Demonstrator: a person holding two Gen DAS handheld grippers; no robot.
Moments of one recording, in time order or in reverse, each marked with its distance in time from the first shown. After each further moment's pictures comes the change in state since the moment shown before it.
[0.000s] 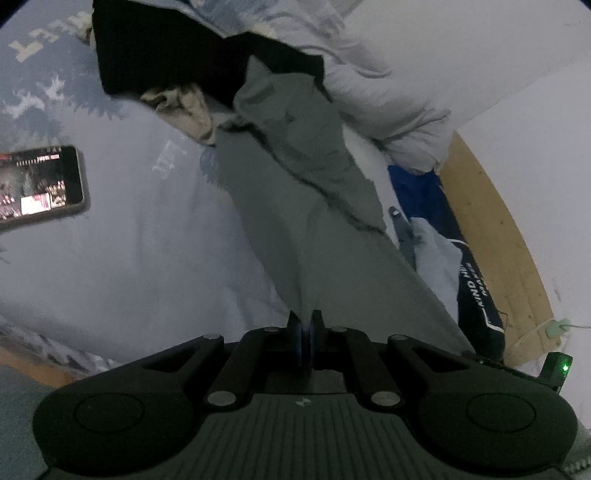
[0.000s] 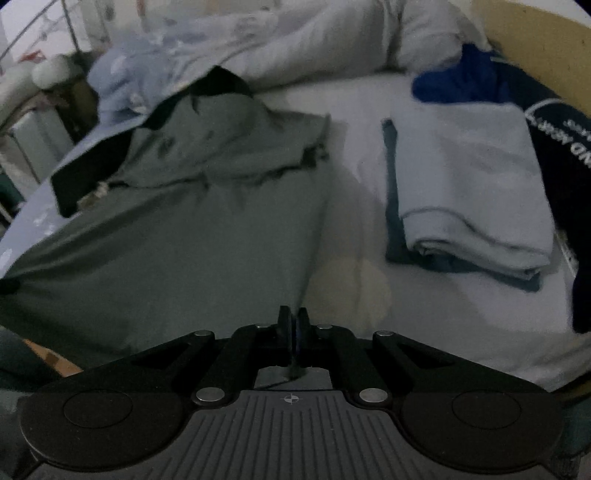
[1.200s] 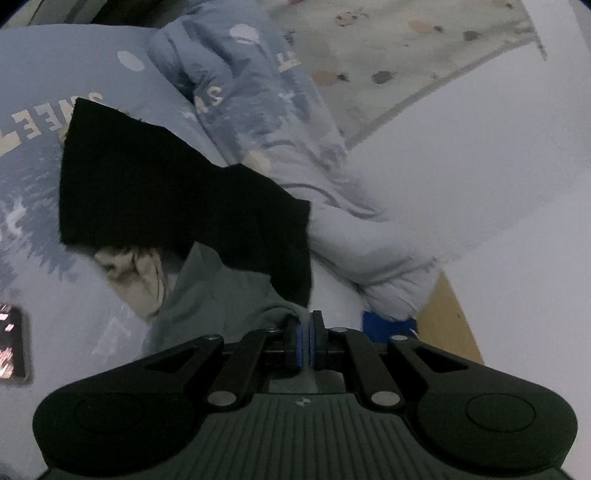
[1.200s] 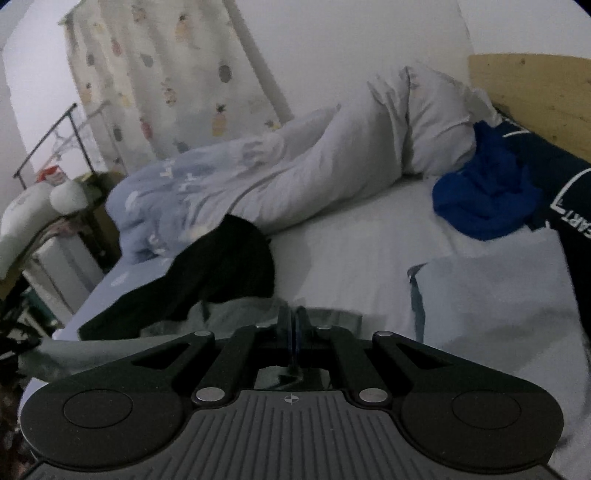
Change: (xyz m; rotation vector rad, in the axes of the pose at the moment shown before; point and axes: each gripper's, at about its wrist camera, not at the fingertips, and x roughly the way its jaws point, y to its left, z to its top) left arm 0.029 -0.021 0.168 -0.209 -0.363 -0.040; right arm 0.039 -0.046 0.186 0.132 -0.310 0.129
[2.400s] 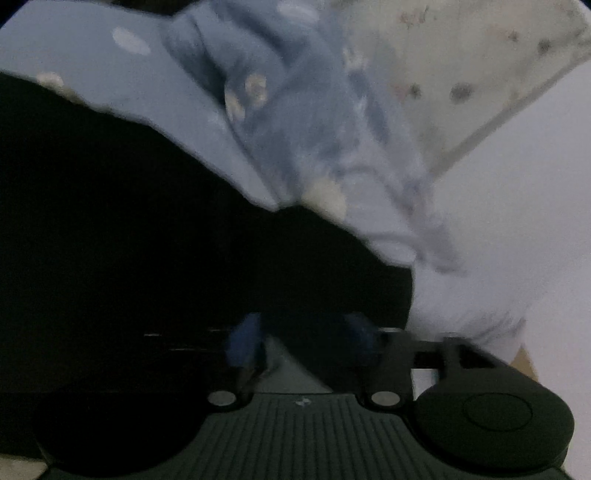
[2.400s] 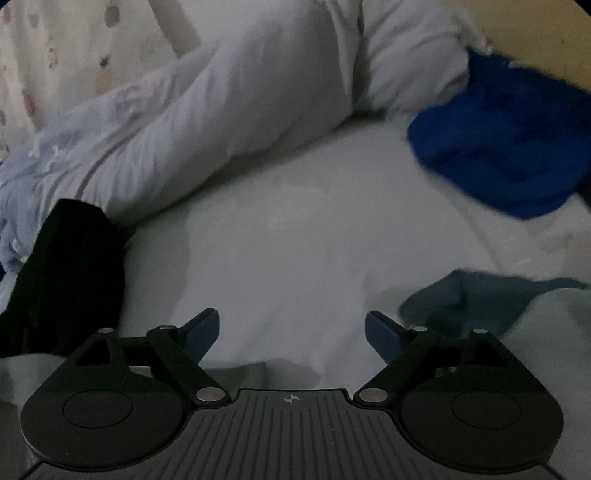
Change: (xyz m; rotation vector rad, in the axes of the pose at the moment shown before) left arm 0.189 0.081 0.086 -0.008 -0.144 0.109; right arm 0.318 -0.098 0.009 0.060 0.073 -0.210
